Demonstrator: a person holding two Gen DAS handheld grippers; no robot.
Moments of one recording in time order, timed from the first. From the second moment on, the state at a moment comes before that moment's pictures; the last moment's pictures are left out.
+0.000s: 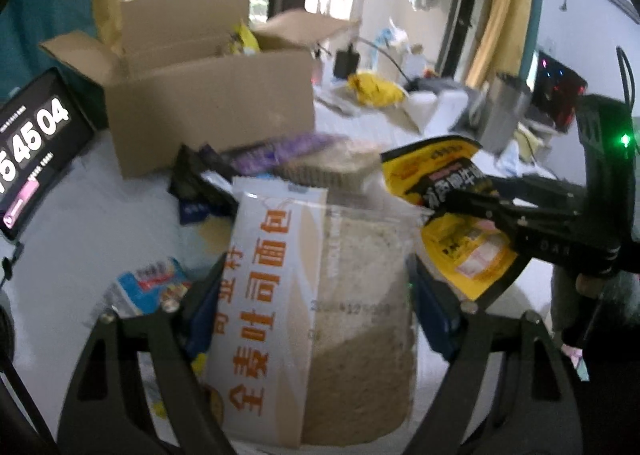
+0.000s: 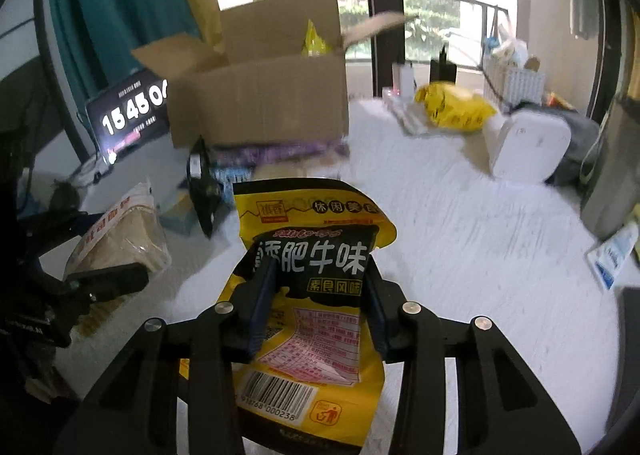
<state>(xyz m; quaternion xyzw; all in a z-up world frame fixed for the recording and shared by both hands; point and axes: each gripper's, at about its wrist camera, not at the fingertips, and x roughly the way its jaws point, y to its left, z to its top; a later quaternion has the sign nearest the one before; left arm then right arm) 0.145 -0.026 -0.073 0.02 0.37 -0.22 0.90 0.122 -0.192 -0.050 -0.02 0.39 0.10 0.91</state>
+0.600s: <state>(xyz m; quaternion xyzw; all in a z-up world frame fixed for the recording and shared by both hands) 0.188 0.008 -0.026 0.00 0.31 -0.17 0.94 0.187 -0.188 0.005 -0.04 0.32 0.11 0.94</state>
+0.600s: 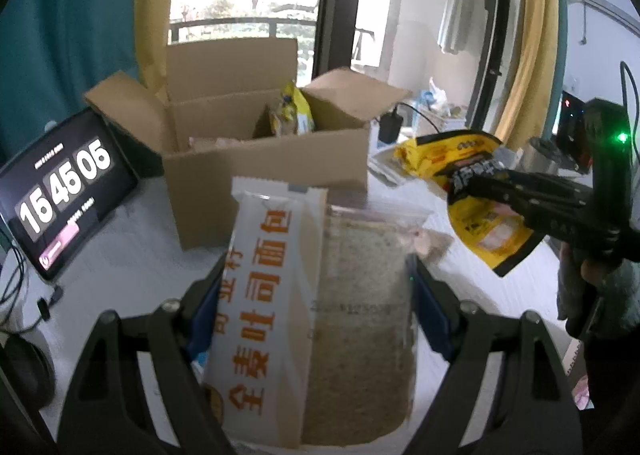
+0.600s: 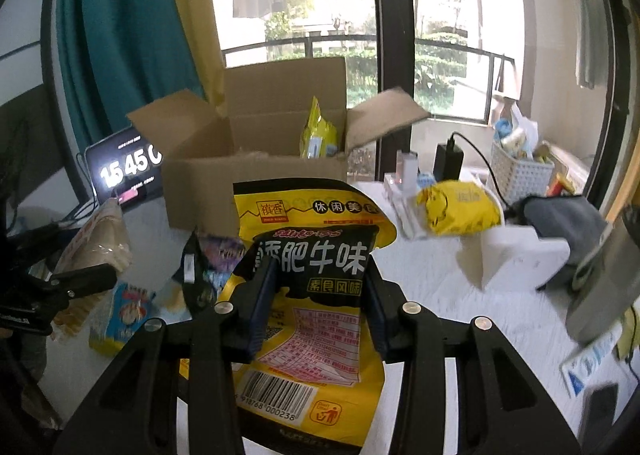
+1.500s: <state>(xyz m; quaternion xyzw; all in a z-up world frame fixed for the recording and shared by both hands) 0.330 0.042 0.019 -0.04 0.24 -0.11 0.96 0.317 -0.172 0.041 -0.05 0.26 0.13 0.96</state>
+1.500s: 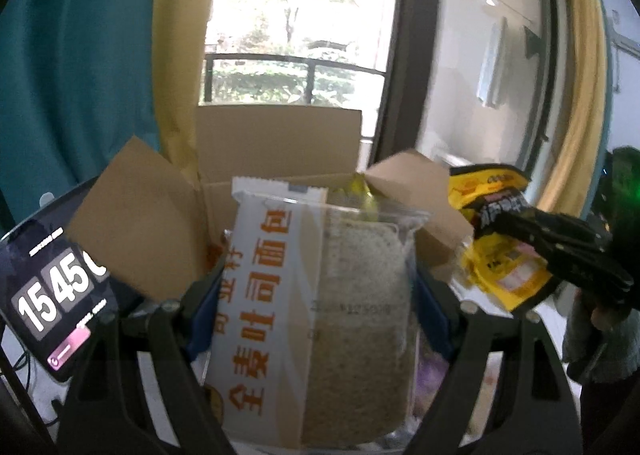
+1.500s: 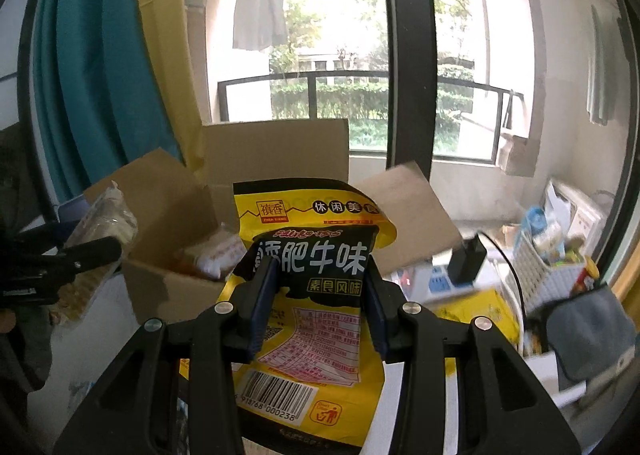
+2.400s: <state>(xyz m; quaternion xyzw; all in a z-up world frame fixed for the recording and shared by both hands) 0.425 0.062 0.001 -0.09 0.26 -0.08 0.96 0.426 -0.132 0.007 -0.07 0.28 0.15 0.94</state>
